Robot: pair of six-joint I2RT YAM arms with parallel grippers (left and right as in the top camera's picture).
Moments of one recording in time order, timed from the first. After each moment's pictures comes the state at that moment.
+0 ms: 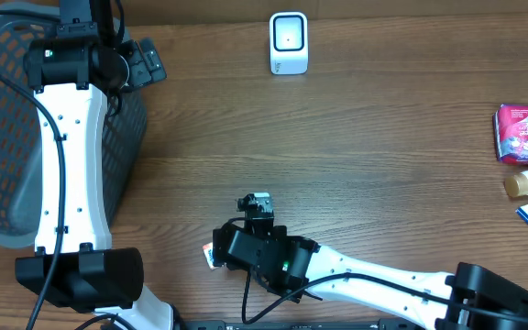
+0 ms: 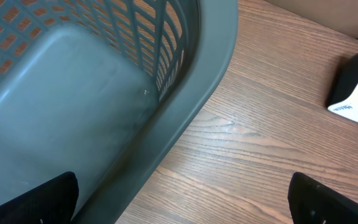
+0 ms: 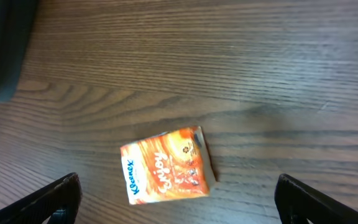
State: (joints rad) left arm 0.06 1.80 2.02 -1.24 -0.11 -0.34; right arm 1.22 1.67 1.05 -0.40 0.23 1.12
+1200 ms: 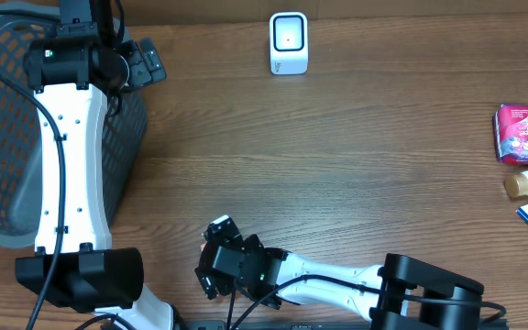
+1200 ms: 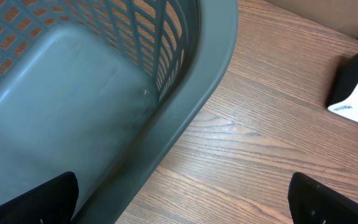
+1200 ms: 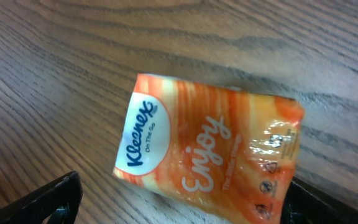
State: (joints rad) left arm 0.06 1.80 2.02 -1.24 -0.11 -0.34; right arm 1.27 1.88 1.04 -0.19 0.08 0.73
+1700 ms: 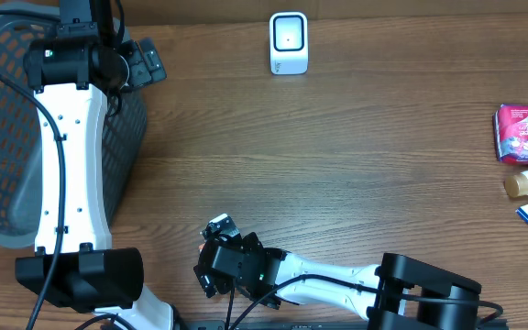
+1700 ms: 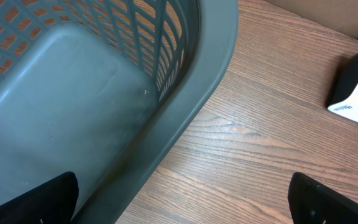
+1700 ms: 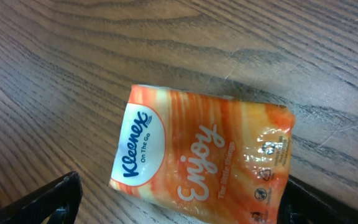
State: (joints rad) left arm 0.06 1.80 2.02 -1.24 -0.11 -0.34; right arm 1.27 1.89 1.04 -0.17 0.11 0.72
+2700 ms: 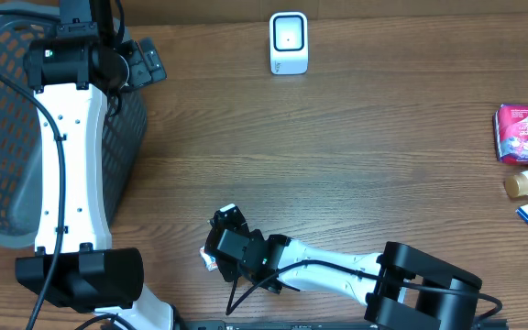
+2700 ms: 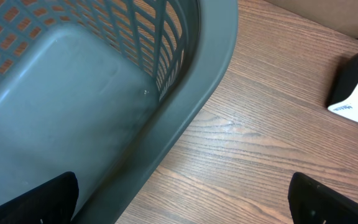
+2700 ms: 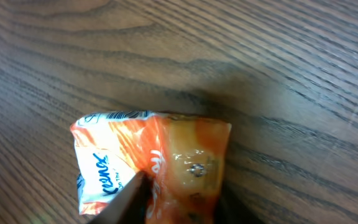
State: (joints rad) left arm 0.06 1.80 2.02 -1.24 -0.11 -0.34; right arm 1.20 1.90 1.05 -0.22 0.05 0.71
